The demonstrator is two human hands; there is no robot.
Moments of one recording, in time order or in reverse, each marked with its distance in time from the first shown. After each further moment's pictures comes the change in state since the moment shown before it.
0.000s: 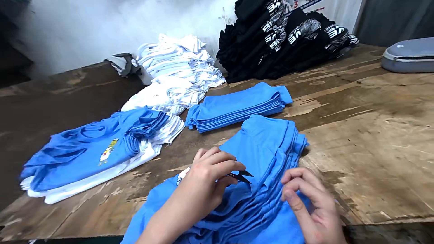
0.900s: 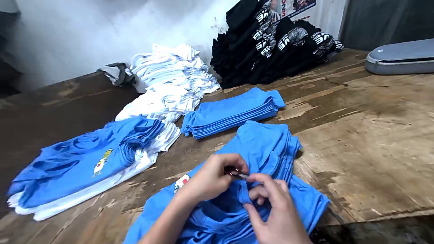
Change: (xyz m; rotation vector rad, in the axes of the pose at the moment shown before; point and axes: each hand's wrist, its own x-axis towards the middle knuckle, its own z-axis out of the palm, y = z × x) left_hand 0.033 -0.020 0.021 -0.606 -0.323 -0.248; right_hand -0.001 -0.021 0.050 -0.315 -0.067 0.072
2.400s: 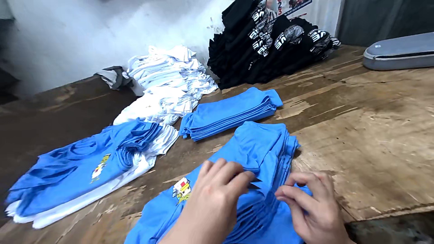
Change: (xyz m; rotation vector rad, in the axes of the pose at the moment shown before) left_hand -0.027 0.051 0.030 0.761 0.385 0.317; right_hand -0.001 0.051 -0.049 -0.187 0.227 -0.291
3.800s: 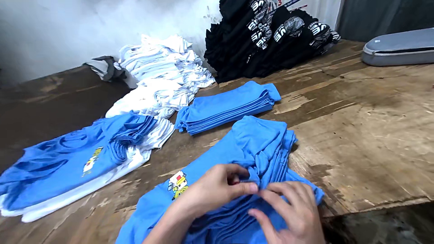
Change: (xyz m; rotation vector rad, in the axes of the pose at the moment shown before) left_hand 0.007 -0.025 0.013 -0.757 -0.627 -0.650; right_hand -0.018 -0.041 0.003 -0.036 -0.188 0.103
